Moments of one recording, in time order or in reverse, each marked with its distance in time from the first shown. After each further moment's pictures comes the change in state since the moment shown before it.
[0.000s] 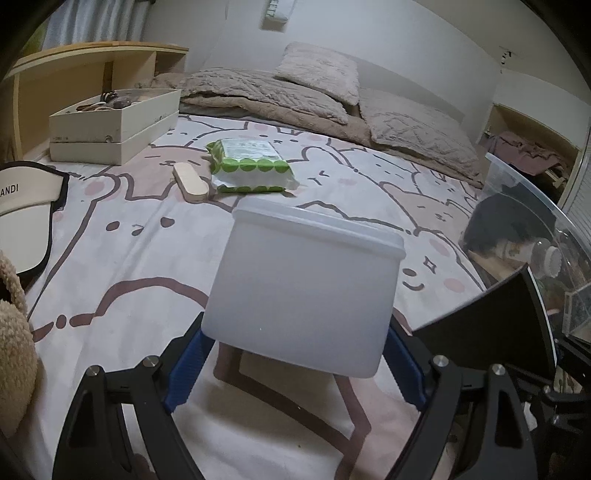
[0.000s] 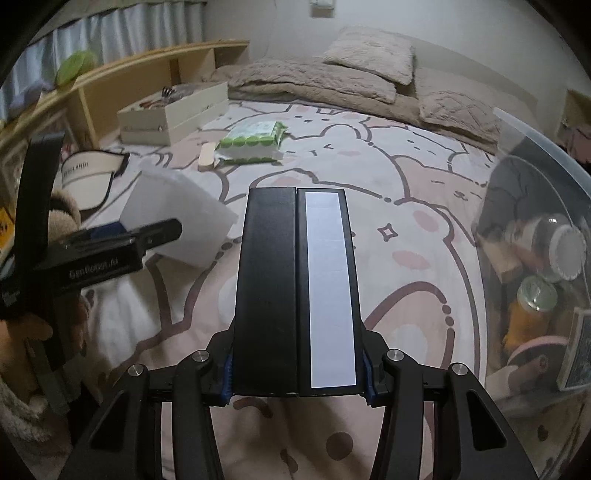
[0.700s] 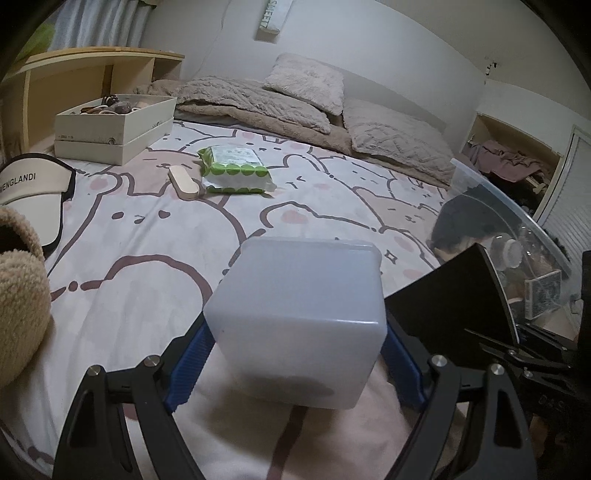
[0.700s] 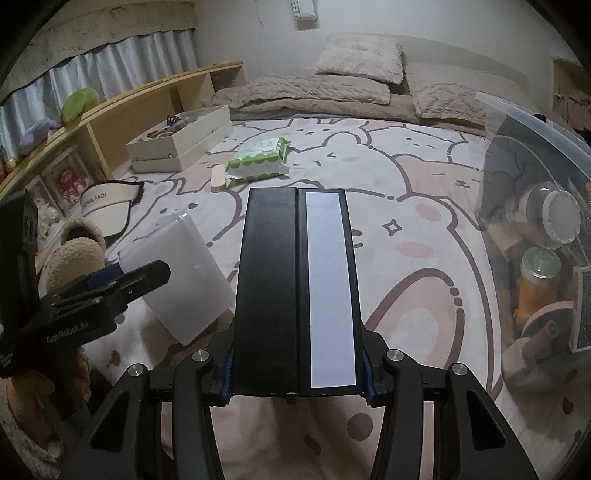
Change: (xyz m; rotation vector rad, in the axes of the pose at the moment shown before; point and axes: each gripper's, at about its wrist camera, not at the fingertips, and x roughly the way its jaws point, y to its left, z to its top) left arm -0.055 -0.018 -0.024 -0.022 -0.034 -0.058; right arm -0.024 -0.010 -0.011 0.091 -0.054 0.092
